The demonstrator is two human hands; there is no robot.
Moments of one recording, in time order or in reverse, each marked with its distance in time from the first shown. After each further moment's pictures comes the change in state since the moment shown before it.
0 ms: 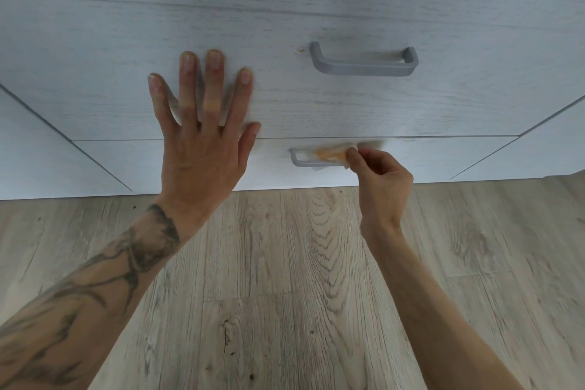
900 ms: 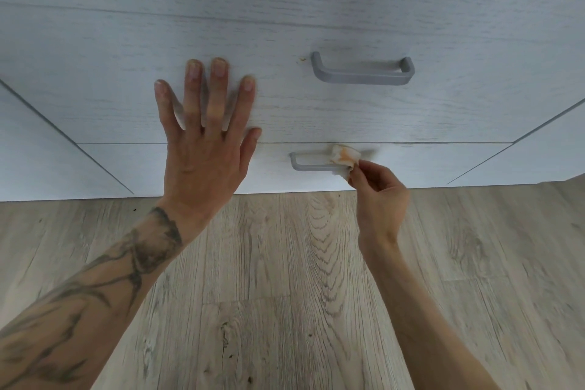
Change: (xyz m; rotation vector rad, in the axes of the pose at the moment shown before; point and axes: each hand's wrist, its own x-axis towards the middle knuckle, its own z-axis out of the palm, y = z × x) left_hand 0.000 0.000 -0.003 -0.012 -0.018 -0.003; right_hand -0.012 0.010 -0.003 0.004 0.034 0.000
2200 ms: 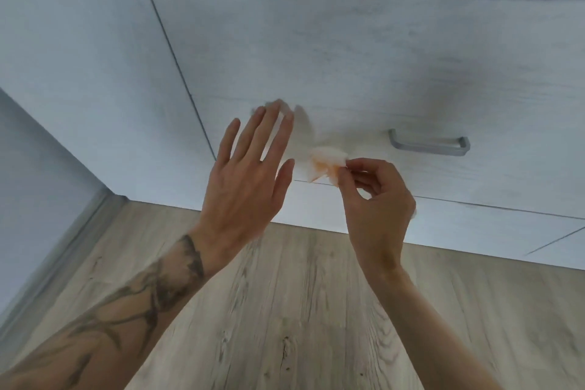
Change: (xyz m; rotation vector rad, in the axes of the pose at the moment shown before) left_hand 0.017 -0.059 -0.142 -0.064 -0.204 -0.091; right_hand -0.100 -0.117 0.070 0.038 -0.279 -0.481
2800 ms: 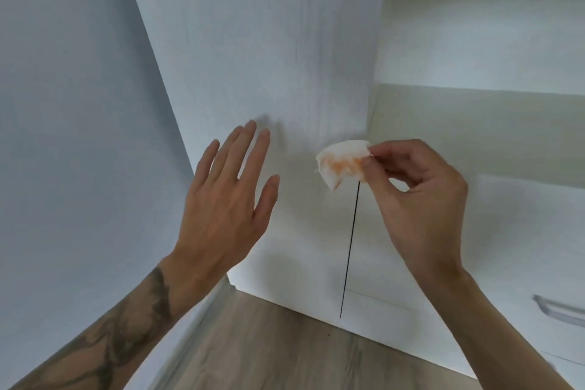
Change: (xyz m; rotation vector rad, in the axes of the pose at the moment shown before) left_hand 0.043 -0.235 -0.216 0.192 0.231 -0.171; right_hand 0.043 -0.260 0.166 0.217 -0.219 -0.359
